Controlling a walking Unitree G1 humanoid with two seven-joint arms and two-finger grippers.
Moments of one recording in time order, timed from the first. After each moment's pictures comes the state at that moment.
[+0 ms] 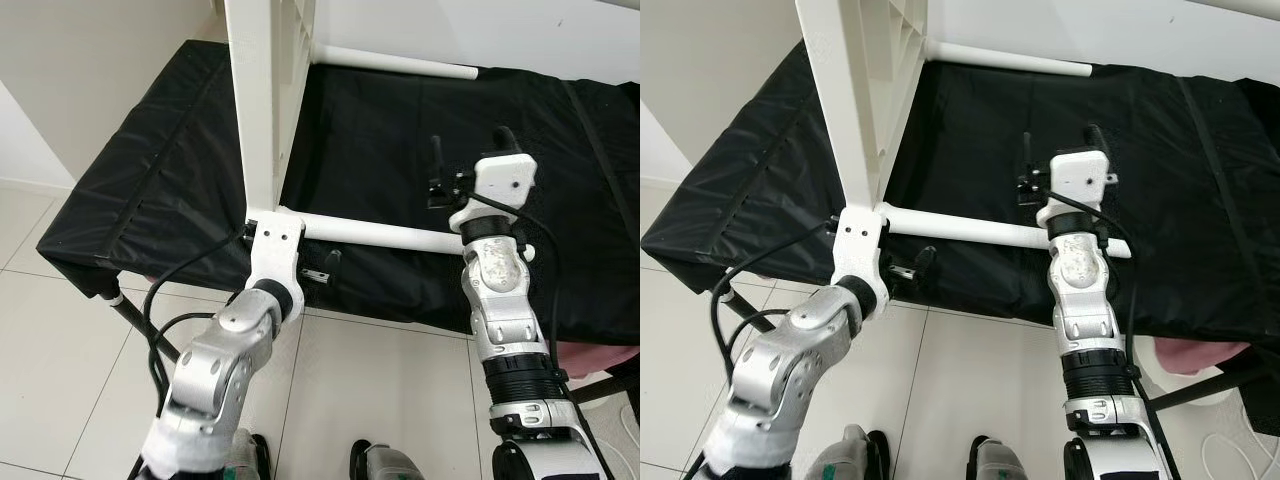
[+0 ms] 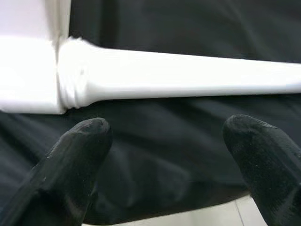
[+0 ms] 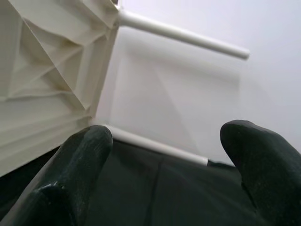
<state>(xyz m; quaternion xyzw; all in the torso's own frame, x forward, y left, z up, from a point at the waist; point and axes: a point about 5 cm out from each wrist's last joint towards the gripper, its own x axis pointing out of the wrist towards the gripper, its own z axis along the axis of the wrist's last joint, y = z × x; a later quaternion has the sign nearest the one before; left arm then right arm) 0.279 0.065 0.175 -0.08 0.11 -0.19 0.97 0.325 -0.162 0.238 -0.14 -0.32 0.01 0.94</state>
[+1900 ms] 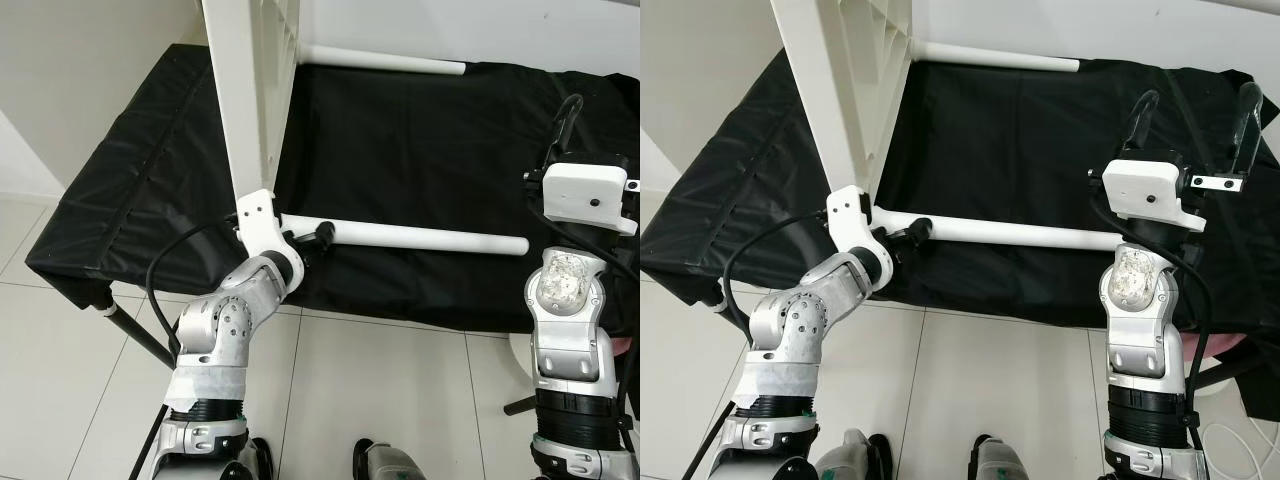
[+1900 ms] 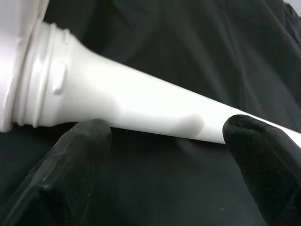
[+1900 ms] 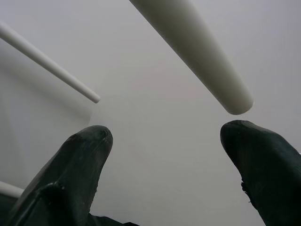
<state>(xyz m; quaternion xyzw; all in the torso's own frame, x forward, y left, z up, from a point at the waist) 0.313 0.057 0.185 -0.25 0.15 -0.19 0.94 0.267 -0.209 0.274 -0.32 -0.41 -0.25 0.82</state>
